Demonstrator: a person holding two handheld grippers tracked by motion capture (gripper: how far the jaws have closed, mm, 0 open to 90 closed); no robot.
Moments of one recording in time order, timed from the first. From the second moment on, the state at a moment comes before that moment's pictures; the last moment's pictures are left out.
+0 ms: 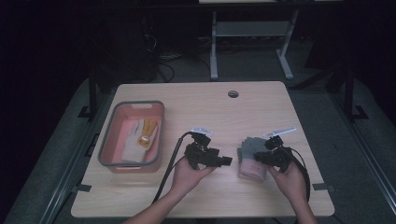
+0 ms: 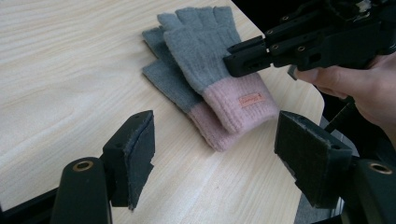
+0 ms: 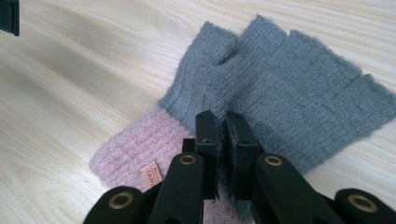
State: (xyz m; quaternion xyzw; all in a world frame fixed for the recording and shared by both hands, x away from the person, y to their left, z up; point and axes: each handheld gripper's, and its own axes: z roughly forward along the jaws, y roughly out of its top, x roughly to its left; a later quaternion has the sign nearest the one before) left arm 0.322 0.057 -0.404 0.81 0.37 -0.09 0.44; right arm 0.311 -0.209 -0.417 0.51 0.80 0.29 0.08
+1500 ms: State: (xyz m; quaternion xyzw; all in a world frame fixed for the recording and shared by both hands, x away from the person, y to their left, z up) left arm 0.329 0.009 -0.438 0.81 0.41 -0.12 0.40; right arm 0.303 -0.240 -0.428 0.56 0.76 0.34 0.05
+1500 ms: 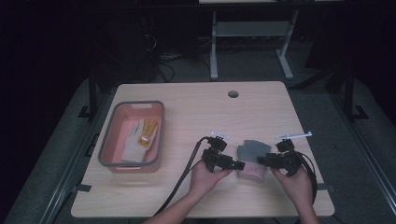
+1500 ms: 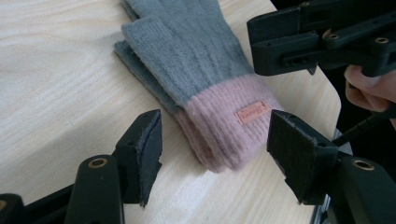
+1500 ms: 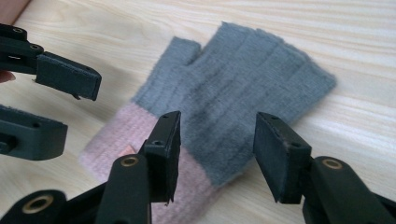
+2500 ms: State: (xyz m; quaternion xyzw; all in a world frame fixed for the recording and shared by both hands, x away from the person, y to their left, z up) left arm 0.326 -0.015 -0.462 0.82 0.42 -0.13 0.37; right arm 0.309 -0.258 -0.460 0.61 0.71 0.35 -0.03
